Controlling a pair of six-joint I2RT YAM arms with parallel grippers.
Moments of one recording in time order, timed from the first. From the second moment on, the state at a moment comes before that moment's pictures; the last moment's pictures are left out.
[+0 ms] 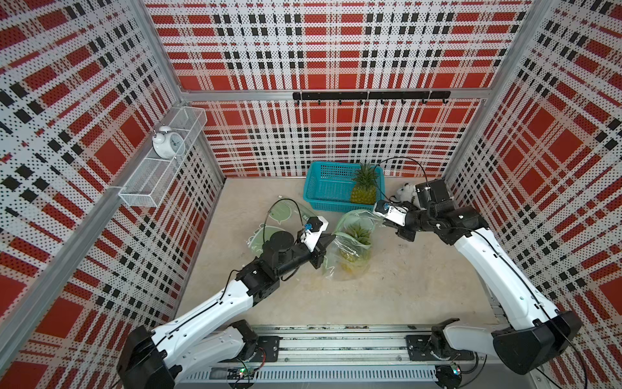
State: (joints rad) left arm -0.76 1.00 0.70 0.12 0.18 -0.02; right arm 0.36 1.29 1.37 -0.92 -0.32 -0.87
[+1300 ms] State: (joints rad) left arm -1.00 1.05 0.45 0.29 -0.10 0.13; right arm 0.40 1.19 1.00 -0.69 -0.22 -0.78
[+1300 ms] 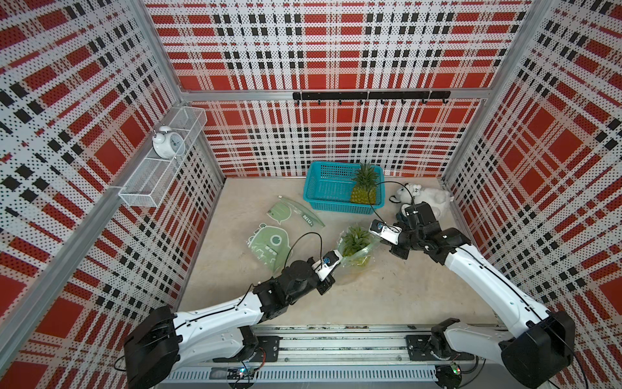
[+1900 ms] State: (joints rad) left arm -1.02 1.07 0.45 0.30 -0.15 0.19; right arm 0.40 1.06 1.14 -0.59 -0.31 -0.59
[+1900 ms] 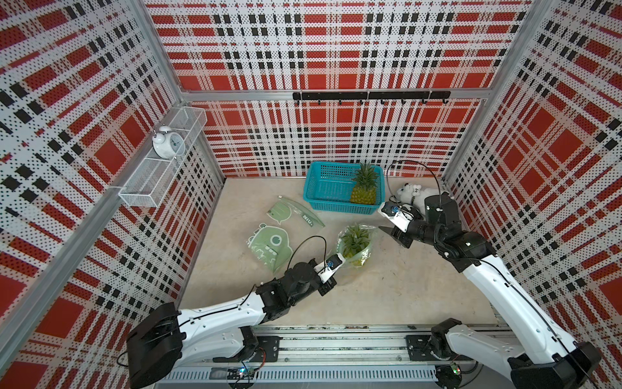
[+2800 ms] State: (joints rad) left arm -1.02 1.06 0.45 0.30 -0.17 0.19; right arm 0.61 1.12 0.98 -0.43 -0.29 -0.15
